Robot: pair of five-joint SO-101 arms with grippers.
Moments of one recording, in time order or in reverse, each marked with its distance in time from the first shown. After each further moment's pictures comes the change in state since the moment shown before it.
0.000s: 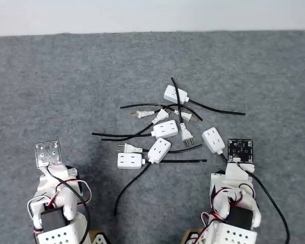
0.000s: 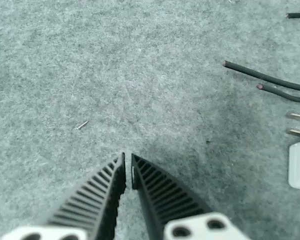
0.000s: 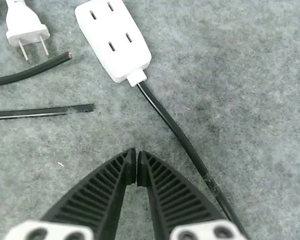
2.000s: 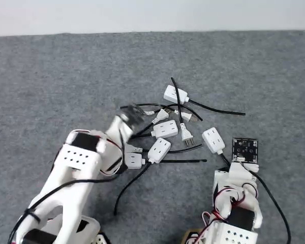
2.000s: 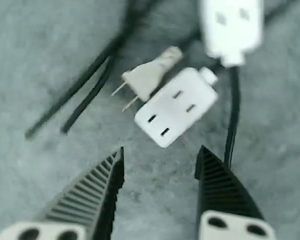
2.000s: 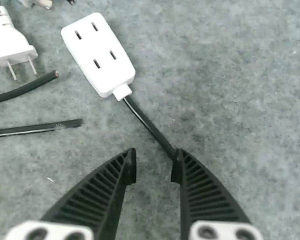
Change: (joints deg) left arm 32.8 77.4 -48.1 -2.0 -28.1; right arm 1.9 0.0 -0.7 -2.8 0.0
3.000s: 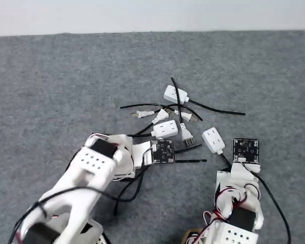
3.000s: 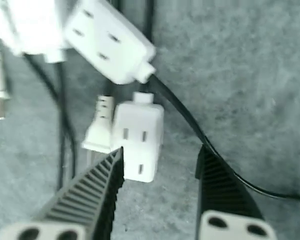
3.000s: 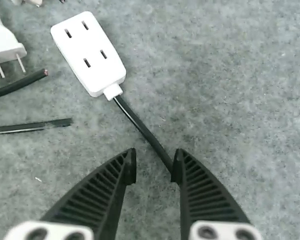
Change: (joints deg) left arm 9.9 3.4 2.3 -6.1 -29.1; right arm 2.2 0.0 0.0 -0.5 2.7
